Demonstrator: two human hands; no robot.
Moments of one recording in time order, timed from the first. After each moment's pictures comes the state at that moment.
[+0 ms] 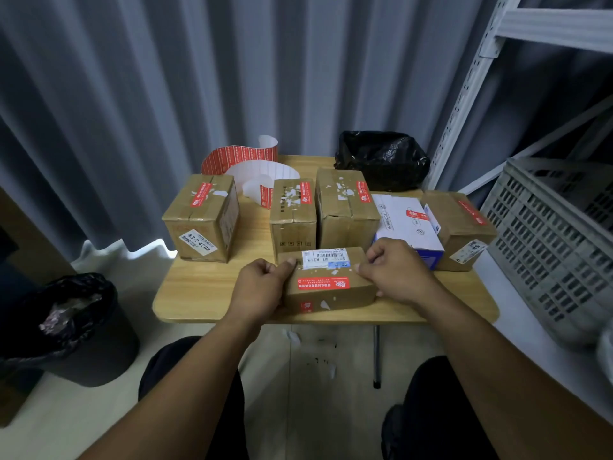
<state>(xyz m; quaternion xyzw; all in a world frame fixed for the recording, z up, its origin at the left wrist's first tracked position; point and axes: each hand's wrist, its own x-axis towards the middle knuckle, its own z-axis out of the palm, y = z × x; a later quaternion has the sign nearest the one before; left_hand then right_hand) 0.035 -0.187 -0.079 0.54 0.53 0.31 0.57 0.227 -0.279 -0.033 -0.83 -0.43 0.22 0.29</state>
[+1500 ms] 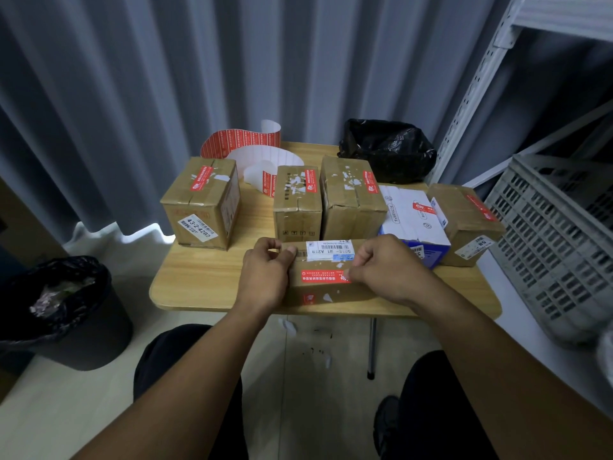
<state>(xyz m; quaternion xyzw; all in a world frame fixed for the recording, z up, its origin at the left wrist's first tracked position) 0.043 -0.174 -0.102 0.57 0.50 0.35 0.55 0.205 -0.279 -0.028 -0.82 -0.46 0.24 0.24</state>
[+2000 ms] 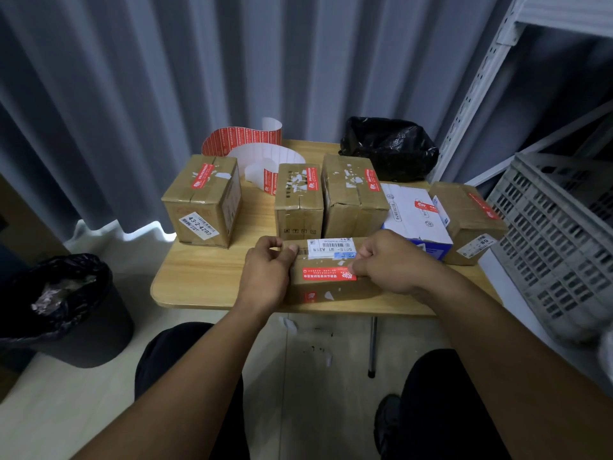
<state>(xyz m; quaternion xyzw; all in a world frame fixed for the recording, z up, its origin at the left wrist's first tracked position) 0.042 -0.179 -0.097 0.57 0.48 0.37 0.56 0.204 -0.272 -0.010 -0.82 -0.48 0.27 0.15</state>
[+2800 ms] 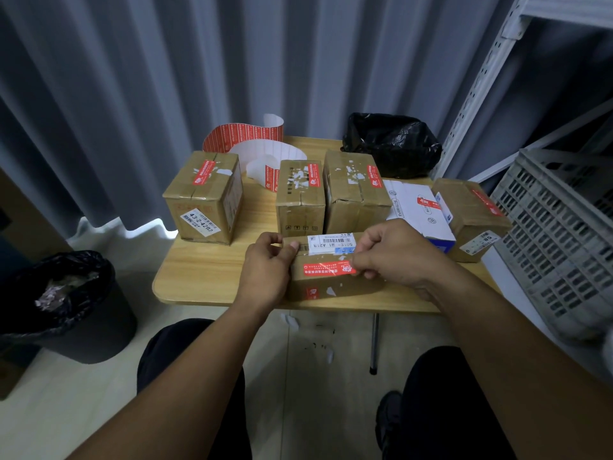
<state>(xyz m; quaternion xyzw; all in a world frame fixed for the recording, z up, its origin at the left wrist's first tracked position) 0.039 -0.181 -0.096 0.56 0.47 0.38 0.56 0.204 -0.275 -0.010 -0.79 -0.44 0.30 0.29</state>
